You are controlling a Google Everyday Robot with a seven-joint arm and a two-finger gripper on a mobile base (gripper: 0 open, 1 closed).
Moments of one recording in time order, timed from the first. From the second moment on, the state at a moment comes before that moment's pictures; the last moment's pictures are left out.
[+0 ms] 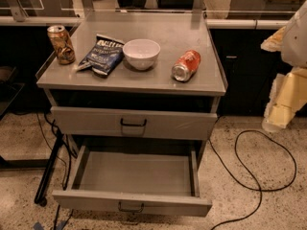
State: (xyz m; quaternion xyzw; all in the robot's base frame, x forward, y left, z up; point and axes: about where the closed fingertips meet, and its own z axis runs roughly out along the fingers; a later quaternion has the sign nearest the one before) arm 0.438 -0.216 0.977 -0.60 0.78 -0.04 0.16
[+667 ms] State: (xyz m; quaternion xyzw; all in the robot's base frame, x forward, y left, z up) arm 0.438 -0.216 0.977 -0.60 0.78 -0.04 0.16
